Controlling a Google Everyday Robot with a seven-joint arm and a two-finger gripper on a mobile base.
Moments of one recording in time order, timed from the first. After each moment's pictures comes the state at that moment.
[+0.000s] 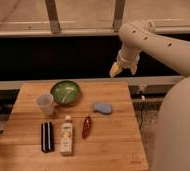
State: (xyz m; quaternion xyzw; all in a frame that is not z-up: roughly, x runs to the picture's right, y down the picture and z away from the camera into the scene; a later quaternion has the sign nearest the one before) arm 0.154 -0.076 0.738 -0.20 0.14 0.61 0.75
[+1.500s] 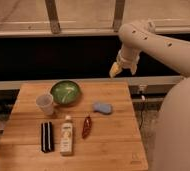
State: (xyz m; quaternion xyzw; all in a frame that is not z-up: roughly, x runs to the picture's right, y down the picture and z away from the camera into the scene) arm 0.150 -0.077 0.735 -0.20 0.13 0.61 0.75
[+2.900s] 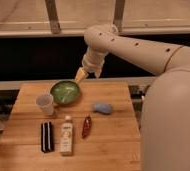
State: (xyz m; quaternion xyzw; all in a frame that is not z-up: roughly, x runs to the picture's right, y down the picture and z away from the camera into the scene) arm -0.032 -0.053 0.729 -0.31 0.03 0.50 0.81
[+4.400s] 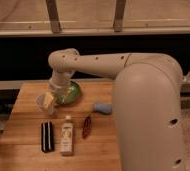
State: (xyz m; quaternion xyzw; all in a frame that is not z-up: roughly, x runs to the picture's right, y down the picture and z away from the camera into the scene) arm -0.187 0.066 0.735 -0.42 -0.01 0.37 0.83
